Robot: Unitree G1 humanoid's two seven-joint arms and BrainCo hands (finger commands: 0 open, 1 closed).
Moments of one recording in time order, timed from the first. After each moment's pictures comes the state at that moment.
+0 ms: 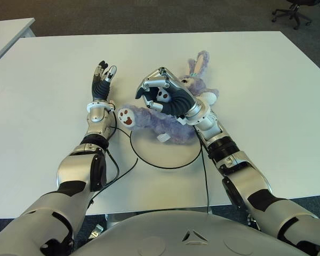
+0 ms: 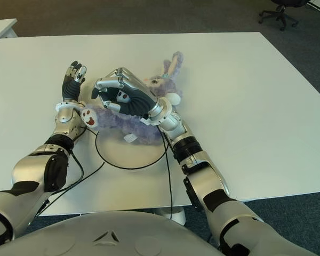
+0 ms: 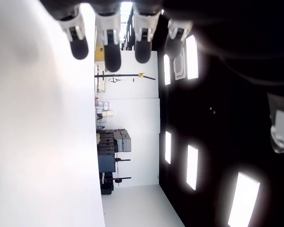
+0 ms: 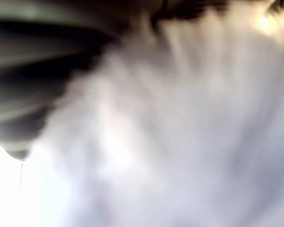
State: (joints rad) left arm -0.64 0.15 0.26 1.22 -0.06 -0.56 0.02; right arm -0.60 -0.09 0.35 0.55 -0.21 -1.18 0.15
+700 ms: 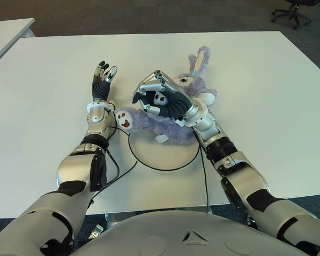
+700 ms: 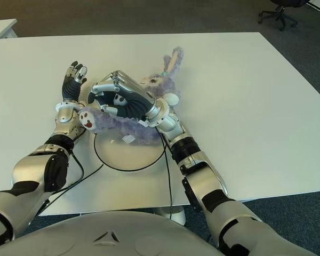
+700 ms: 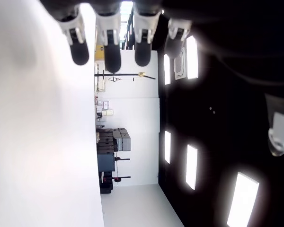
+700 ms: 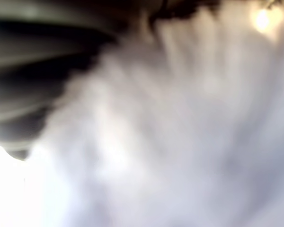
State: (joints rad) left arm -0.64 0.15 0.26 1.22 -0.07 -0.56 0.02; right arm -0.60 -0.08 0.35 0.56 -0.22 -1.19 0.19
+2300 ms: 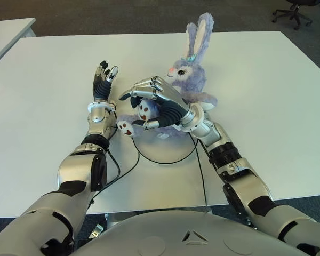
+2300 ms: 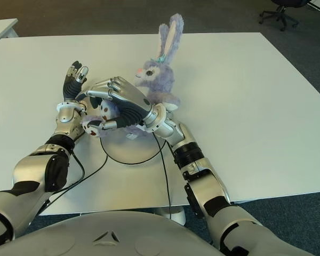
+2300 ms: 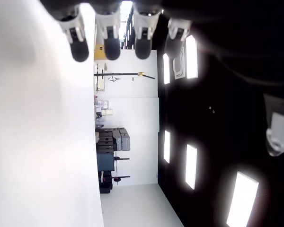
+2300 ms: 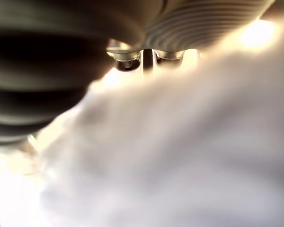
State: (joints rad) left arm -0.64 0.14 0.26 1.22 -0.06 -0.61 0.02; right arm -0.53 -0.11 0.32 0.42 -0.56 -1.08 -0.04
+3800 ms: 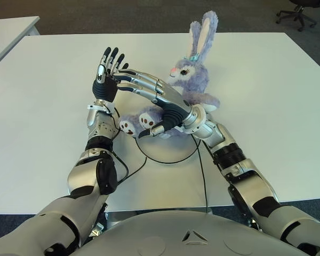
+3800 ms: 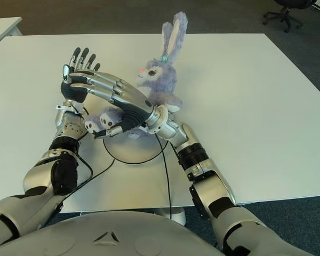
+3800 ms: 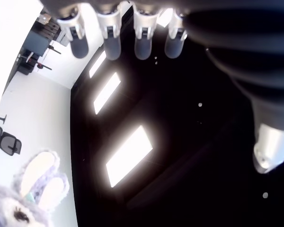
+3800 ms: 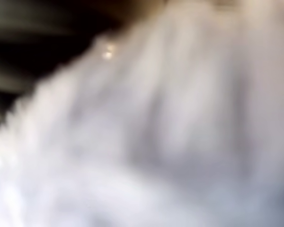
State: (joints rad) left arm -0.58 0.02 0.51 0.95 -0.52 -0.38 -0.74; right arm -0.52 -0.16 0.36 0.38 -0.56 -1.05 -0.05
